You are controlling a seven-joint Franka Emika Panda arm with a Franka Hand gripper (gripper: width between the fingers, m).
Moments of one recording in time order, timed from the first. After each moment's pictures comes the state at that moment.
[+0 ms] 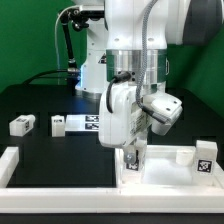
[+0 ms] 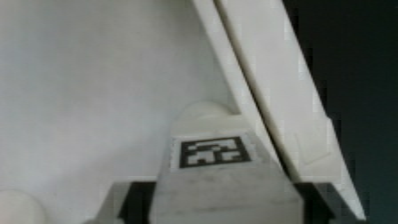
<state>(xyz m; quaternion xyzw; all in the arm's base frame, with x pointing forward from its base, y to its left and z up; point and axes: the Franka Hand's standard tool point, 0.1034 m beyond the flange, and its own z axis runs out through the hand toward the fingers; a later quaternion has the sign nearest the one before) 0.664 -0.010 0.069 -0.51 0.86 -0.01 0.05</state>
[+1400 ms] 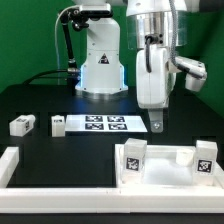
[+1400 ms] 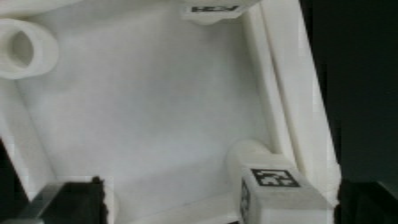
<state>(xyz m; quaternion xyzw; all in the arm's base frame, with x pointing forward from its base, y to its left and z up) 0.643 0.033 0.116 -0.57 0.82 0.00 0.08</state>
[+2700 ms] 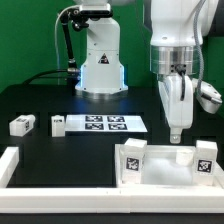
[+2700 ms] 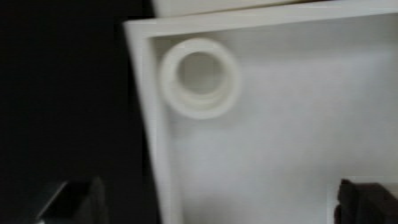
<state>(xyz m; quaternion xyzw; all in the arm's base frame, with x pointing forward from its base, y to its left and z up) 0.559 0.081 0.063 -0.65 0.76 0.02 0.02</state>
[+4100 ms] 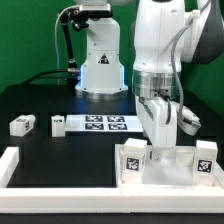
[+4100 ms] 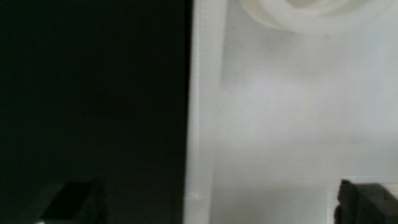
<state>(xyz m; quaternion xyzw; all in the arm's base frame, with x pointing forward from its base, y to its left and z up) 0.543 0.050 0.017 -0.70 0.71 -0.01 0.01</state>
